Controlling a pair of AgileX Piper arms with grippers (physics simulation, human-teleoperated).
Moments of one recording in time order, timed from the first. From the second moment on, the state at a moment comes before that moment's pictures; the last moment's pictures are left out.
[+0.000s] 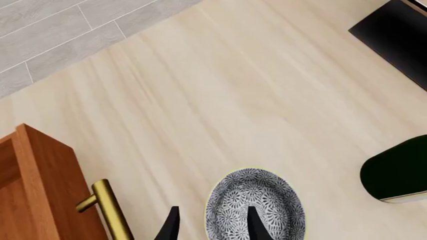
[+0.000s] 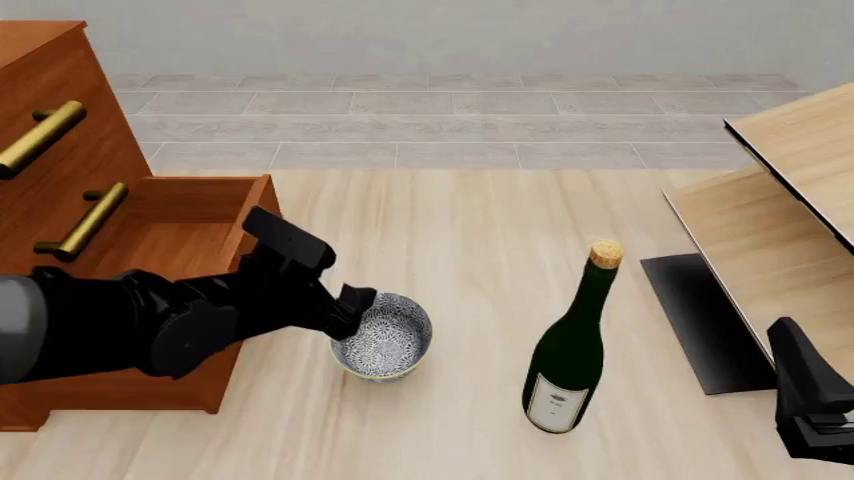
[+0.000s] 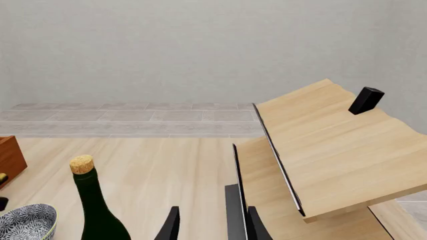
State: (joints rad) left arm -0.55 1.51 -0.62 -0.20 0.06; right arm 0.00 0.01 0.00 0.00 0.00
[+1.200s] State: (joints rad) left arm -0.53 1.66 -0.62 -0.29 0.08; right arm 0.00 0.01 0.00 0.00 0.00
